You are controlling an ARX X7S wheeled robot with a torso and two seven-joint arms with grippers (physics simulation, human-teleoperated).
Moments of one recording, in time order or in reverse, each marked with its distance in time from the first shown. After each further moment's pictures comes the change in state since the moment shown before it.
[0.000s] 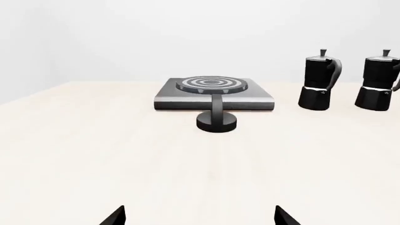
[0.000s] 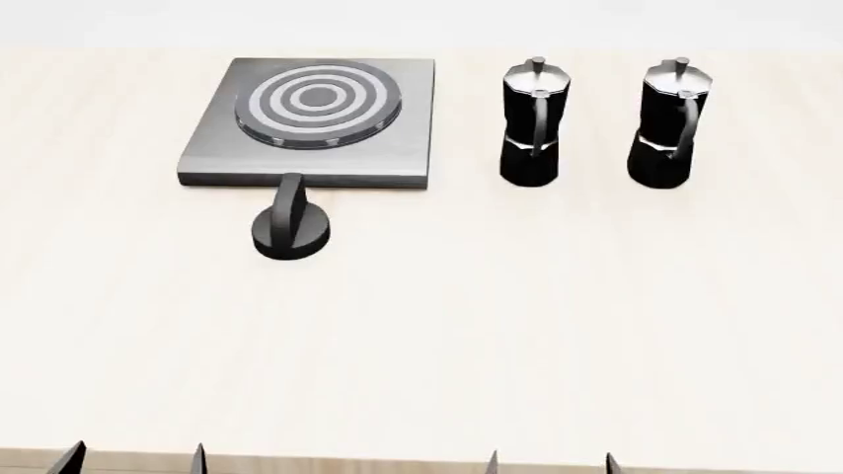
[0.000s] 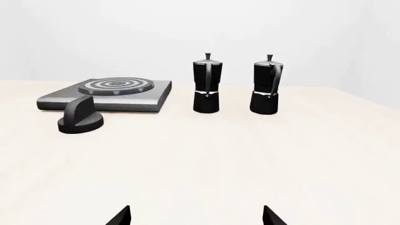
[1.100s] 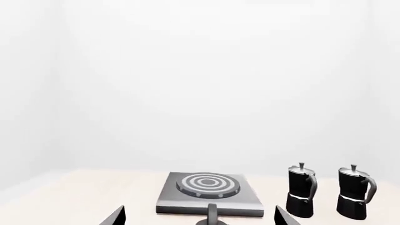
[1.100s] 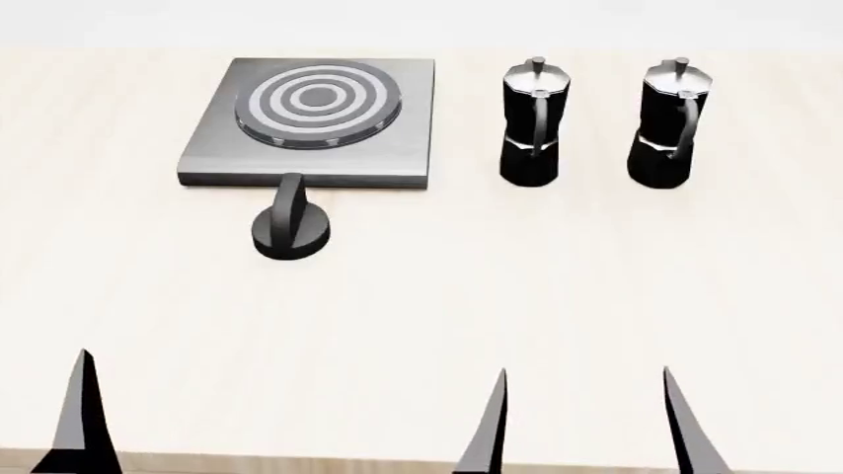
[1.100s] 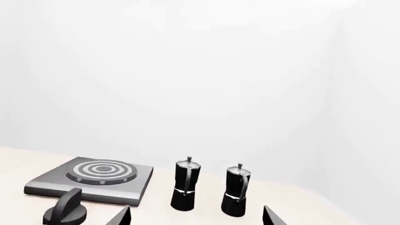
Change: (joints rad) left arm 0.101 -0.130 -0.027 0.709 -0.137 -0.274 -0.114; right arm -0.074 0.093 -0.114 -0.746 -0.155 0.401 0.136
